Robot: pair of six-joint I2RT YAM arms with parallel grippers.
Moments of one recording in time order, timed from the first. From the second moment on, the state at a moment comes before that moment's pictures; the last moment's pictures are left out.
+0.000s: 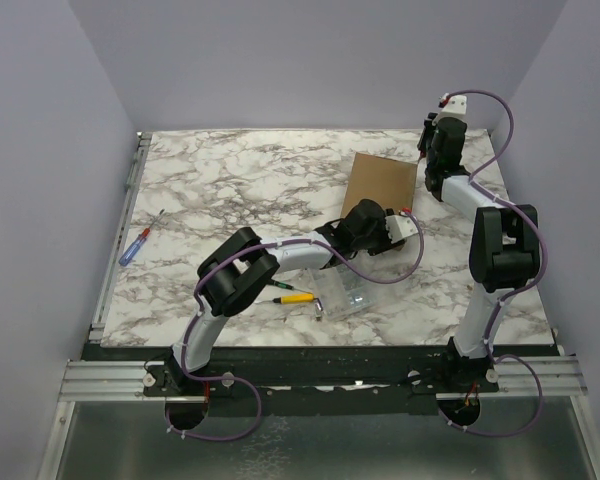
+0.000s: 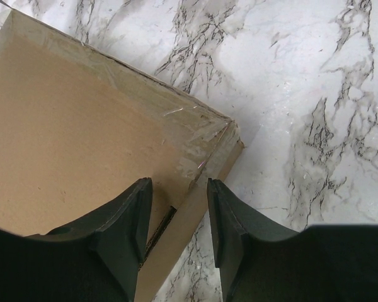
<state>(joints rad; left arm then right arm) -0.95 2.13 1.45 0.24 0.11 0.43 0.07 1.95 1.37 0.45 0.25 0.03</state>
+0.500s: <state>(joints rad) -0.95 2.15 1.48 0.25 0.08 0.39 0.07 1.93 1.32 0.49 0.26 0.07</state>
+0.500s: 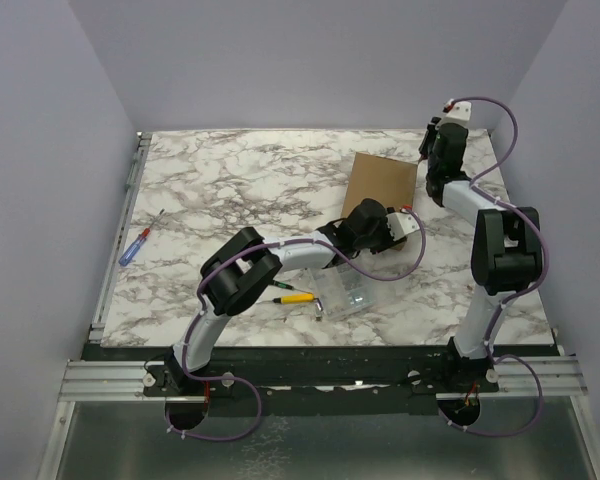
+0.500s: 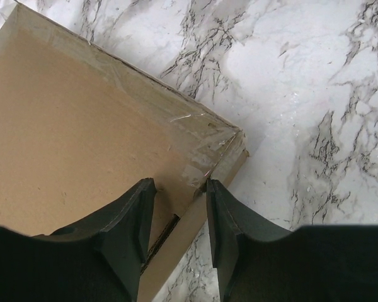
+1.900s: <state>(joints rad) -0.97 2.15 1.46 0.29 0.00 0.28 0.16 1.77 1.14 0.35 0.41 0.14</state>
